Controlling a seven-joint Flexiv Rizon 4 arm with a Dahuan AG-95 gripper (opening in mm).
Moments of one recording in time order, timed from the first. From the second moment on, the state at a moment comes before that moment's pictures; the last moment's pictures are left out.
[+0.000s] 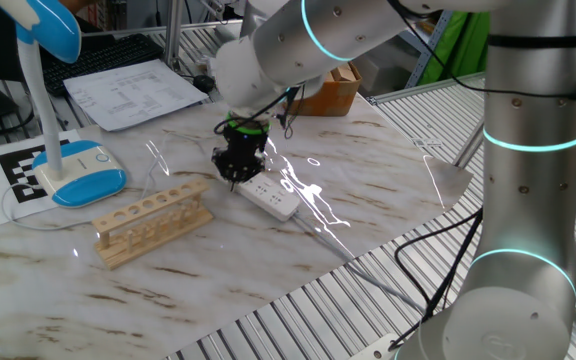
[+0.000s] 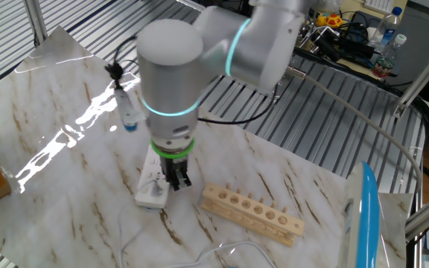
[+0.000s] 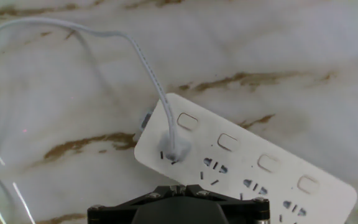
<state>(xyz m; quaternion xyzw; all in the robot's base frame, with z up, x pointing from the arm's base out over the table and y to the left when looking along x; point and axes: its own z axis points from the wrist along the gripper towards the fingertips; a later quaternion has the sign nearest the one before) 0.572 0.003 0.019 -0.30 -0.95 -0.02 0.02</state>
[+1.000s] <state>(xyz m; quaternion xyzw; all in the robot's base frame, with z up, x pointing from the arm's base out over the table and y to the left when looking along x) 0.577 -0.029 0.028 -0.33 -0.94 -0.02 0.02</state>
